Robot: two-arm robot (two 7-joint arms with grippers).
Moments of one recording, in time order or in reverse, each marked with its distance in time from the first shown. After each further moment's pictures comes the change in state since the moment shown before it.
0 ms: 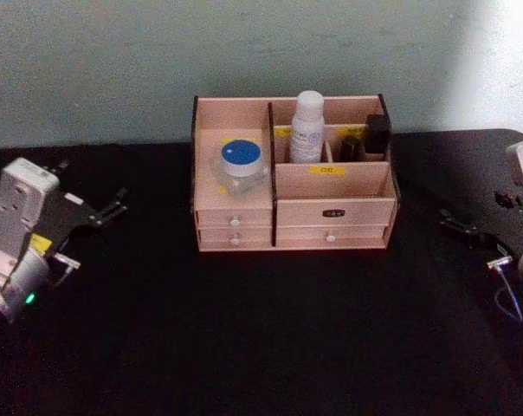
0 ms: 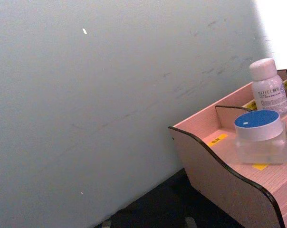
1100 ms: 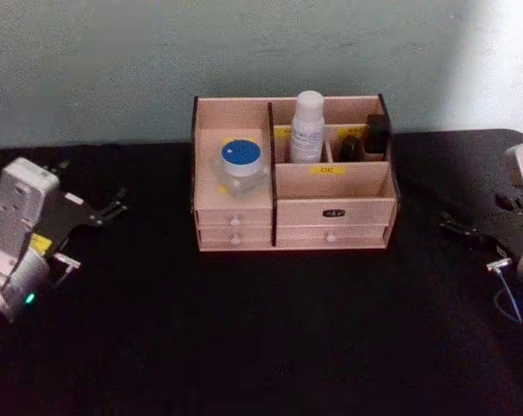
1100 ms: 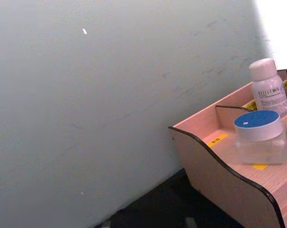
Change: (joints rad) left arm 0.000 0.000 0.000 0.000 0.000 0.000 0.000; right arm -0.002 -0.006 0.000 0.006 -0.004 -0.001 -0.002
